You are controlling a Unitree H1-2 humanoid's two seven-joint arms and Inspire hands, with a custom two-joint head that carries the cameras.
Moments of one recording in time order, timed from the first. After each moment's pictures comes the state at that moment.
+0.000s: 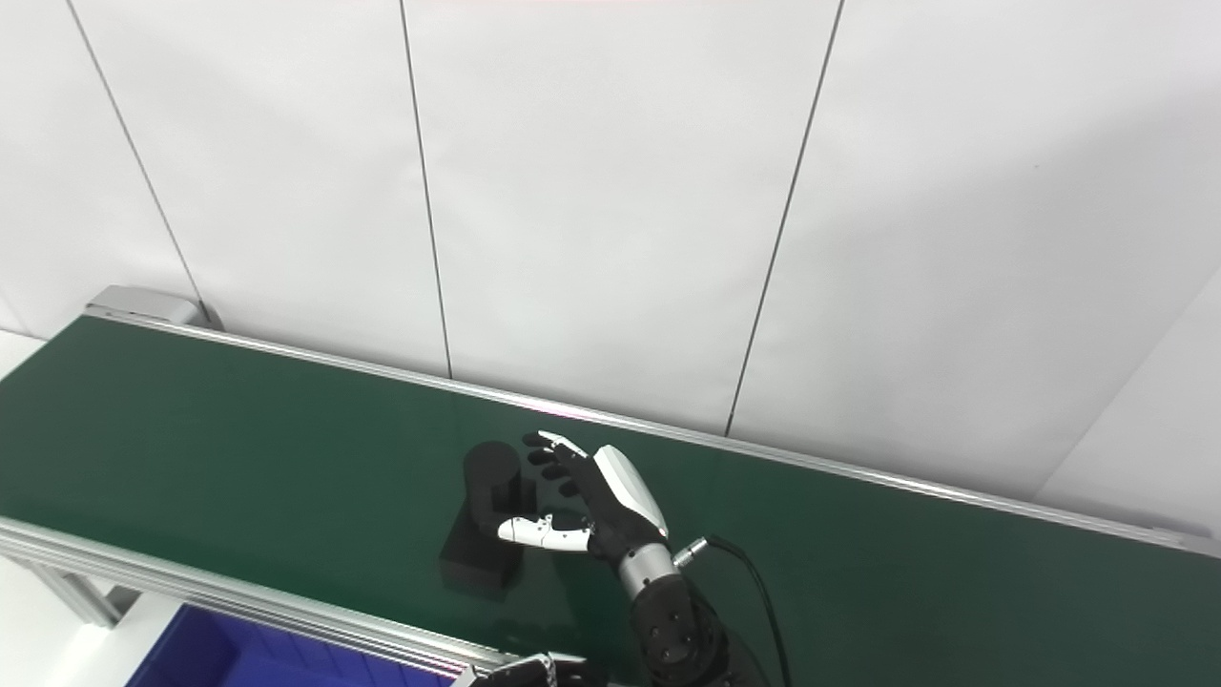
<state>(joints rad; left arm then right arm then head) 0.27 0.03 -0.22 0.16 -0.02 -0.43 -0.25 -0.58 0.13 0.43 0.69 -0.45 -0.08 0.04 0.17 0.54</state>
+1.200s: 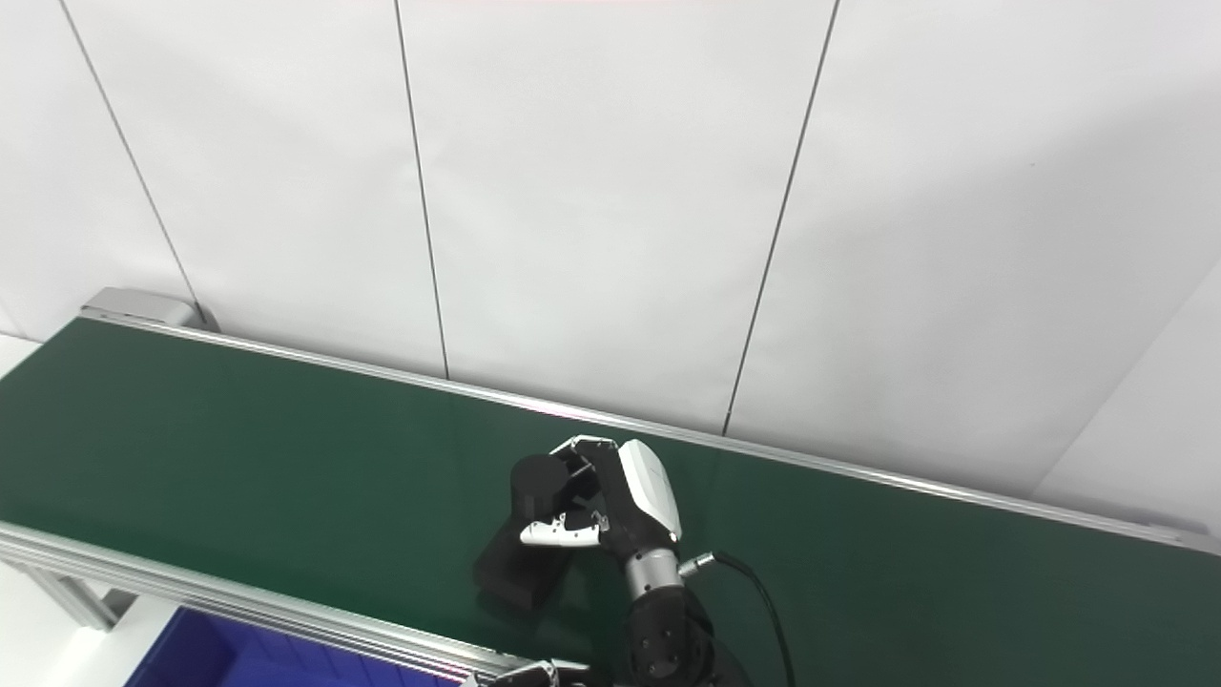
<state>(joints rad) 0.29 0.02 -0.24 0.15 -0.04 -0.43 -0.25 -0.60 0.15 0.40 0.84 -0.47 -0.23 -0.23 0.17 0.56</state>
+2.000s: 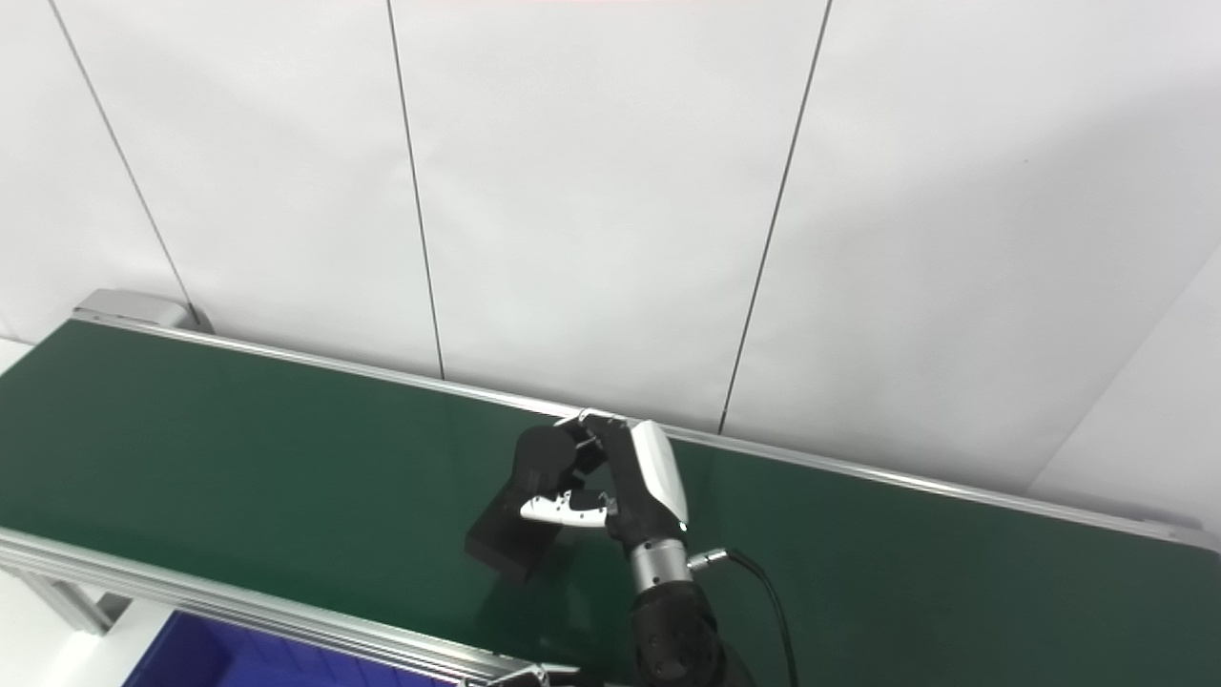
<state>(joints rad) 0.30 0.02 -0.24 0.15 -0.04 -0.43 -0.25 -0.48 0.14 0.34 0.50 -0.41 -0.21 -0.17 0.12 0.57</state>
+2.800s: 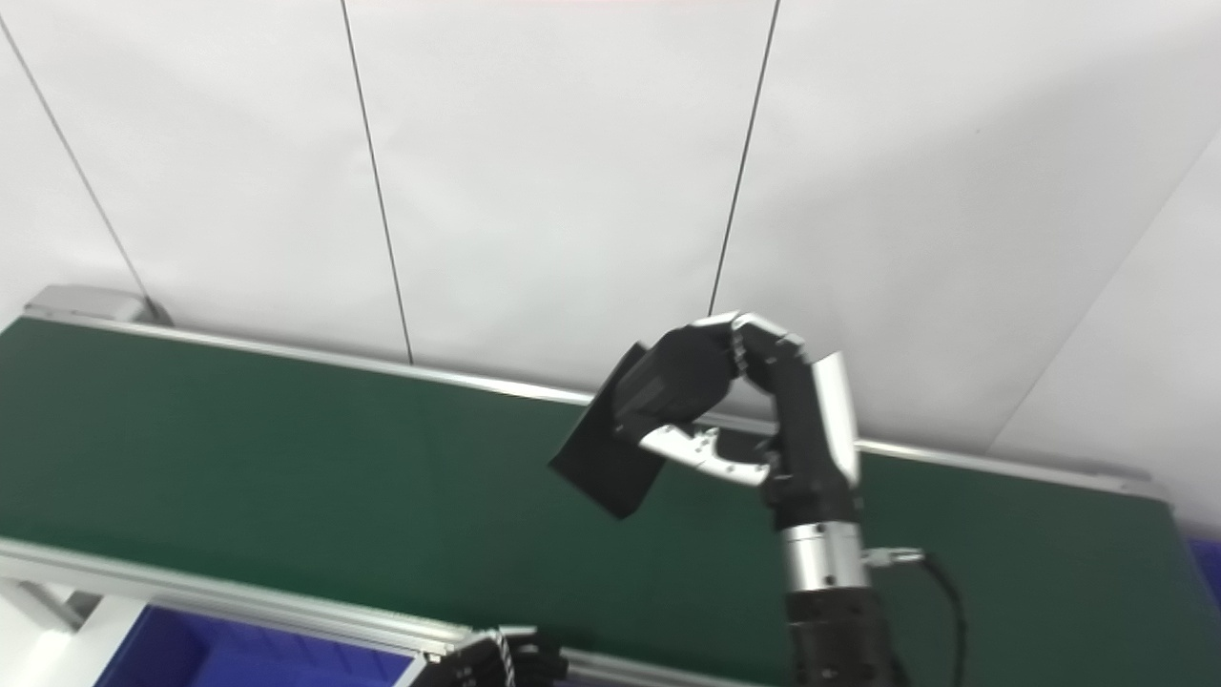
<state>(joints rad) 0.31 0.05 -0.21 0.12 -0.09 -0.43 -0.26 -0.26 0.02 0.17 -0.34 -0.28 0.11 0.04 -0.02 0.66</state>
